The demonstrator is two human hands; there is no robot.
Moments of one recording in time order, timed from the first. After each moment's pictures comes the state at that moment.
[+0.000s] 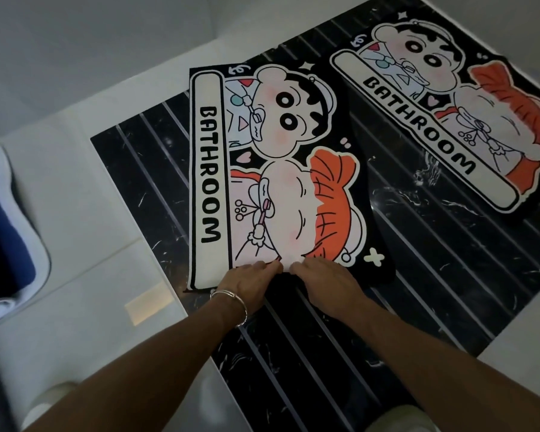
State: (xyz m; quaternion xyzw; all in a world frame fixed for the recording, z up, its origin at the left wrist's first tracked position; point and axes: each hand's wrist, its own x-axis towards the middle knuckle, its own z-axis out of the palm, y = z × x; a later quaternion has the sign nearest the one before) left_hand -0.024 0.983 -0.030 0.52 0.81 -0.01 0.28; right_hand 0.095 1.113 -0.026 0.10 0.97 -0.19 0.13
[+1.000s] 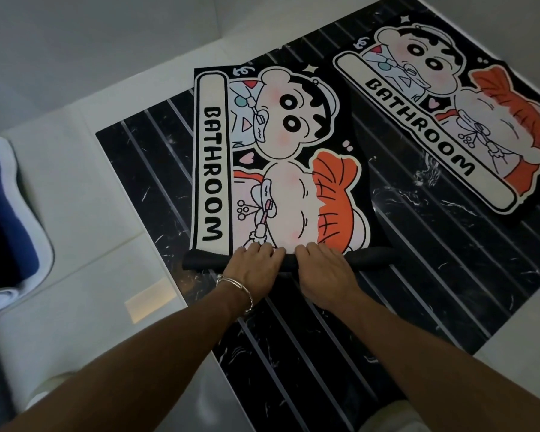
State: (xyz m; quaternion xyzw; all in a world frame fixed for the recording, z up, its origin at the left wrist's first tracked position) left_hand -0.023 0.994 -0.025 0.55 0.82 -0.05 0.16; right_hand 0.082 1.104 -0.020 0.14 0.98 -0.08 0.06
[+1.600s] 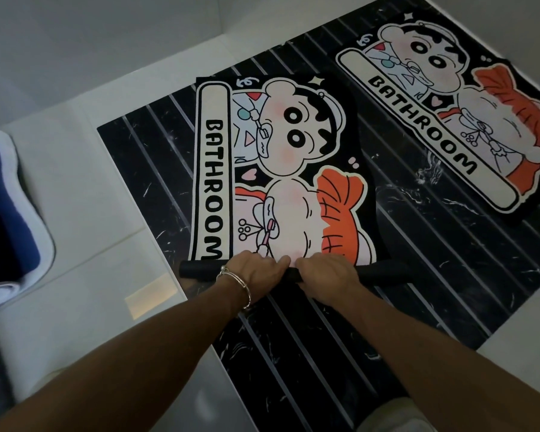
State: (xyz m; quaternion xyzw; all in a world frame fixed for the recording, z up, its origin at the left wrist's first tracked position) left_hand -0.025 0.992 -0.018 0.64 0.73 -0.15 0.18; right_hand 0.079 1.108 -0.020 0.11 0.96 -0.08 0.24
